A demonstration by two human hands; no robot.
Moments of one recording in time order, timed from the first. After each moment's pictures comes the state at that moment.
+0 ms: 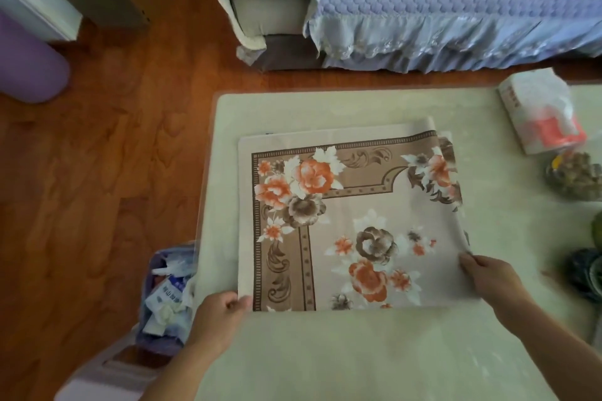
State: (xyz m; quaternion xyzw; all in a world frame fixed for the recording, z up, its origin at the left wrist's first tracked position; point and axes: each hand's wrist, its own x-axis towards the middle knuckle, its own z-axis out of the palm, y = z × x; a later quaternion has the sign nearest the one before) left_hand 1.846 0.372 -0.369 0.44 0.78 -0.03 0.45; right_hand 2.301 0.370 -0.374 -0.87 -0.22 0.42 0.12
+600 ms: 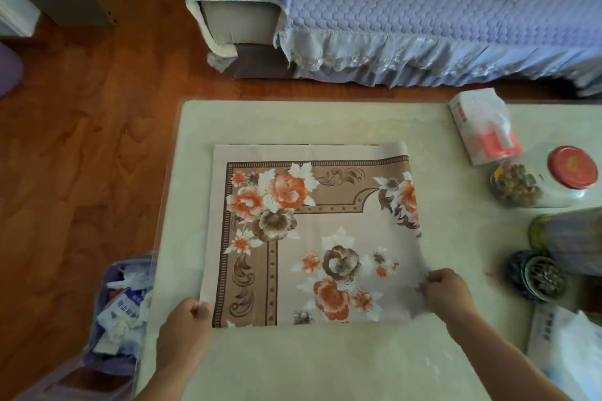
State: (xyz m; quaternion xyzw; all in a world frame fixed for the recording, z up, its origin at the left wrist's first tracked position) left_hand 1.878 0.365 -0.383 0.39 0.85 -0.04 0.34; right_hand 2.300 0.358 -0.367 -0.90 -0.18 0.38 0.04
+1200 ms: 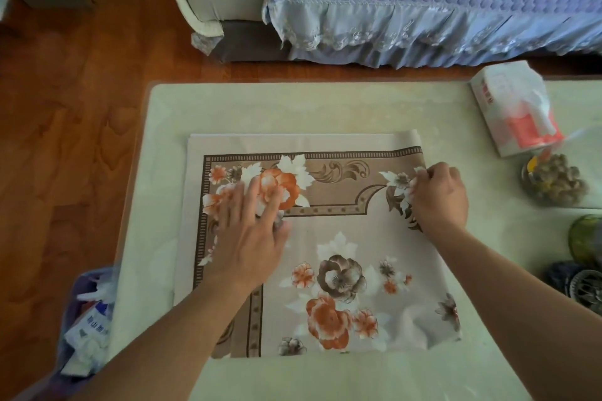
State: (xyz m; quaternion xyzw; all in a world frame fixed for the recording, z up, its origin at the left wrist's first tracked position) left_hand 1.993 0.496 -0.419 0.78 0.60 -0.06 0.14; right_hand 2.320 0.516 -0.422 -0.89 -0.40 0.15 0.15
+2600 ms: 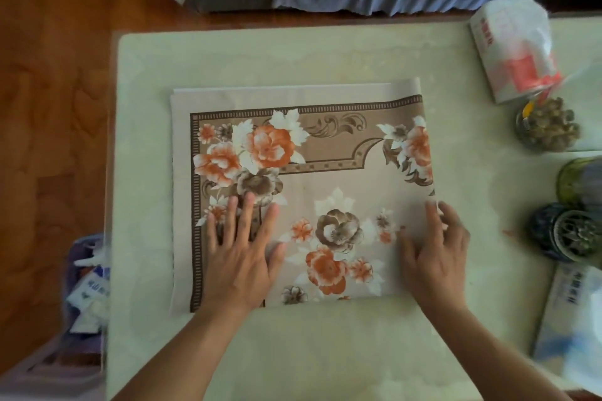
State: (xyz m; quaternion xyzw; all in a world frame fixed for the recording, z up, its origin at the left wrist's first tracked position) left_hand 1.975 0.401 -0.431 0.81 0.56 -0.14 0.11; right_hand 2.278 0.333 -0.420 -0.85 -0.49 0.15 0.14
